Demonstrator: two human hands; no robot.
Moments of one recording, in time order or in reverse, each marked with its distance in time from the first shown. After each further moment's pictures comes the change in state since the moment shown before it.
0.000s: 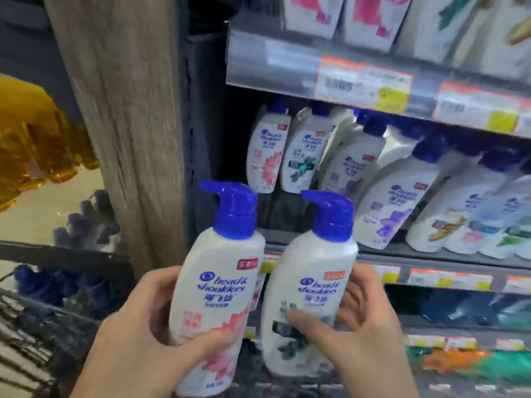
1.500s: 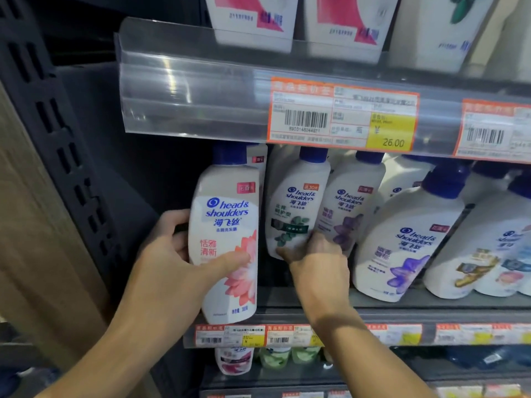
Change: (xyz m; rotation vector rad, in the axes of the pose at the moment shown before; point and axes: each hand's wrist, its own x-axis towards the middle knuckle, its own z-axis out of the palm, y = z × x) left_hand 0.148 0.044 0.066 -0.198 -0.027 0.073; right_hand 0.201 0.037 0.027 -0.773 0.227 0.198
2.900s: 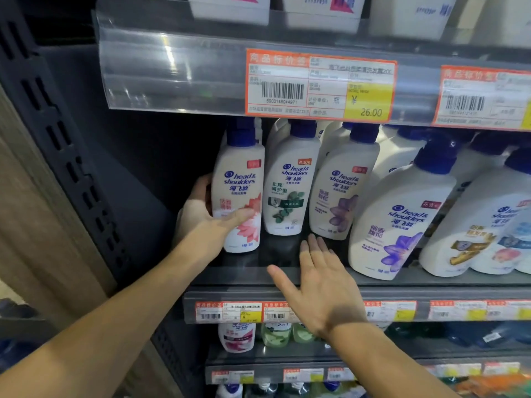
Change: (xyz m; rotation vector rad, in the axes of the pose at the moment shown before) left_hand 0.063 -0.040 0.034 0.122 0.057 0.104; right_hand -0.034 0.055 0.002 -0.366 -0.220 -0.403
